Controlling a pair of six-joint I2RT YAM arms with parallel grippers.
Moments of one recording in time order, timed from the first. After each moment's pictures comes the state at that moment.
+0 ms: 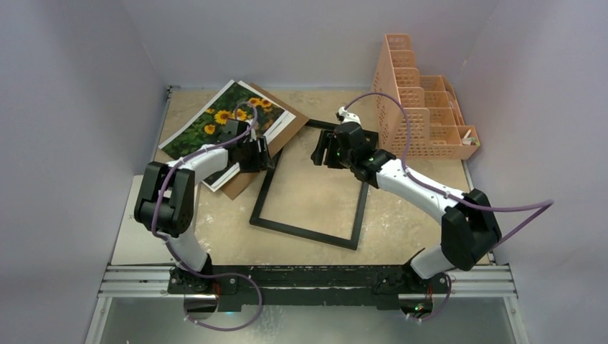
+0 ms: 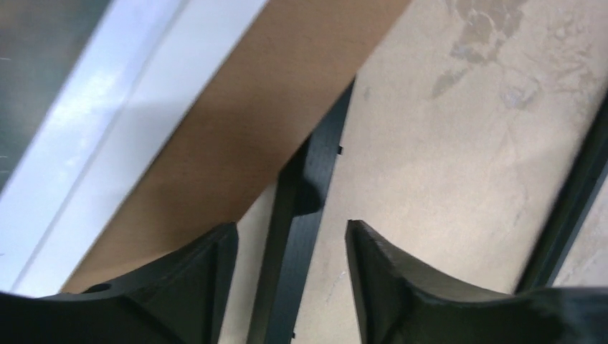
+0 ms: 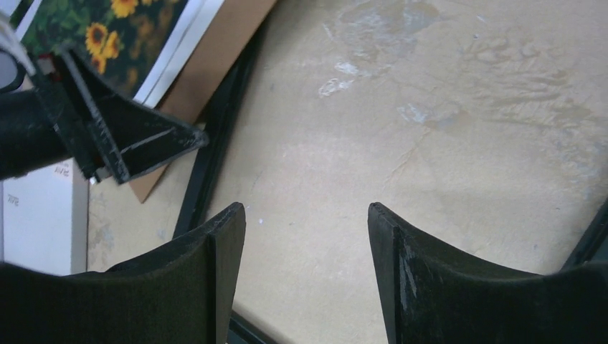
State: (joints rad) left arm -0.25 1.74 1.06 -0.28 0.25 -0.44; right arm 0.65 1.49 1.08 -0.22 0.10 0.64
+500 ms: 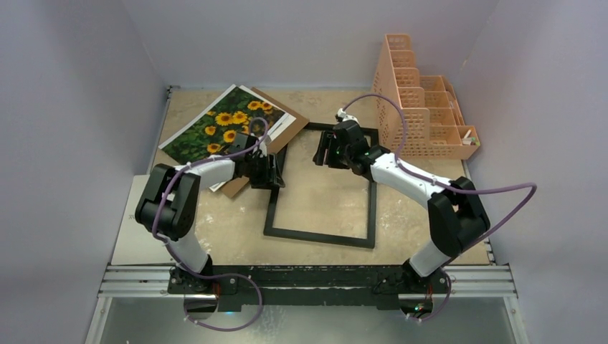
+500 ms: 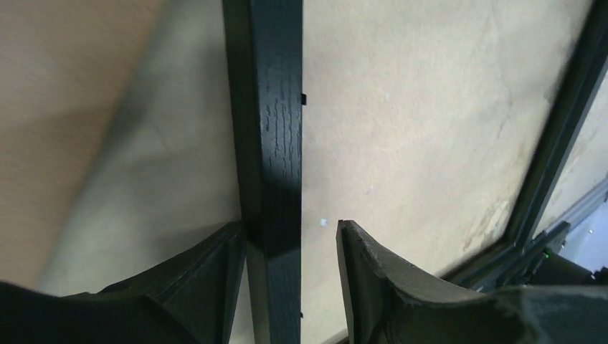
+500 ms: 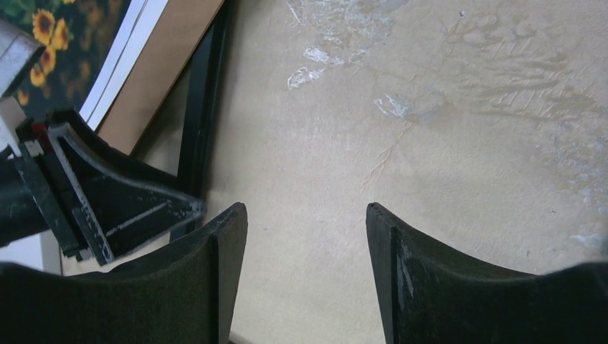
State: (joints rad) left arm -0.33 1.73 0.94 -0.24 0.42 -0.46; right arm 0.59 1.59 1.10 -0.23 0.05 0.63
